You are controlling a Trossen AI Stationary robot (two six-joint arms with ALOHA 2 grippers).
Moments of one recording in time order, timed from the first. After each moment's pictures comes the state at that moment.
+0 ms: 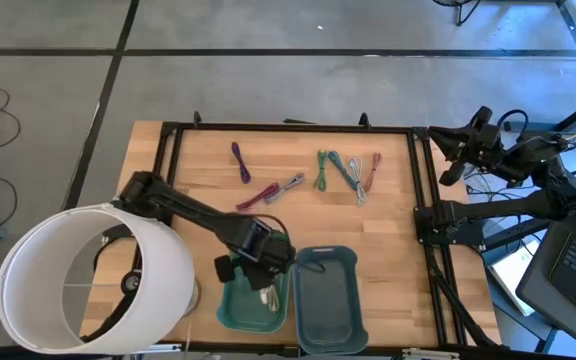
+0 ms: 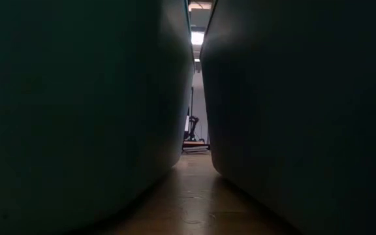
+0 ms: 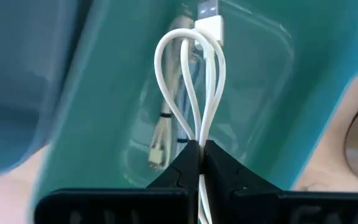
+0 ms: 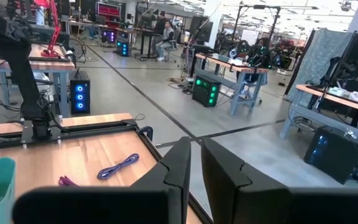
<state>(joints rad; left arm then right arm) -0.35 1.90 1.71 -1.20 0.14 0.86 0.02 0.45 1.09 -0.69 0.54 -0.12</state>
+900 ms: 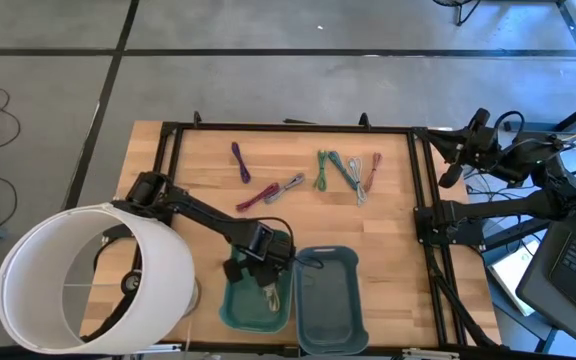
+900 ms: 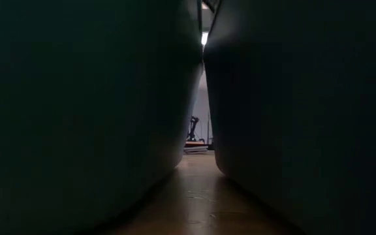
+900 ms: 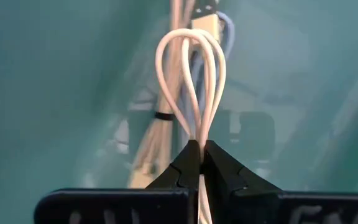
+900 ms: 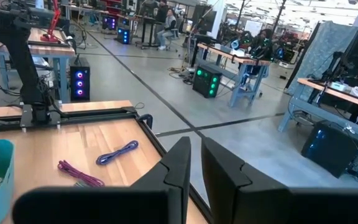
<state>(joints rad) -0.31 1.95 1.41 -0.85 0.18 0.82 0.02 0.45 1.09 -0.74 0.54 -0.12</state>
